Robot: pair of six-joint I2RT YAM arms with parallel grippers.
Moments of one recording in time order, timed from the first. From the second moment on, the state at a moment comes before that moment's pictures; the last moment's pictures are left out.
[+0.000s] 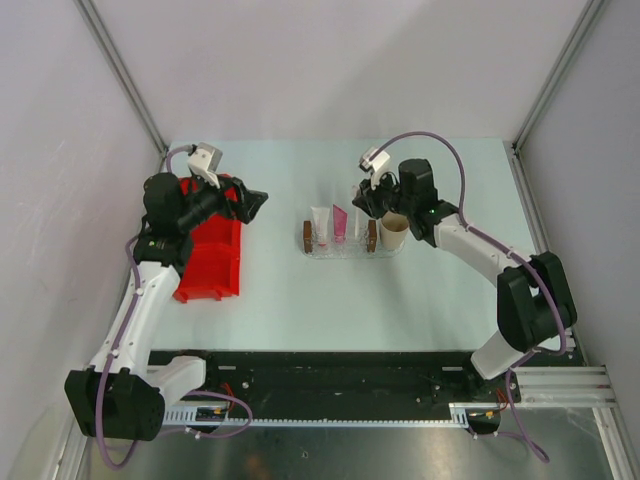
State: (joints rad) left arm -0.06 1.06 0.96 -0.07 0.57 -0.06; right arm 0.46 1.59 1.14 0.08 -0.40 -0.20
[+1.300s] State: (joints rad) left arm -0.05 1.06 0.96 -0.07 0.58 -0.06; right arm 0.47 1.61 1.10 0.15 -0.40 -0.19
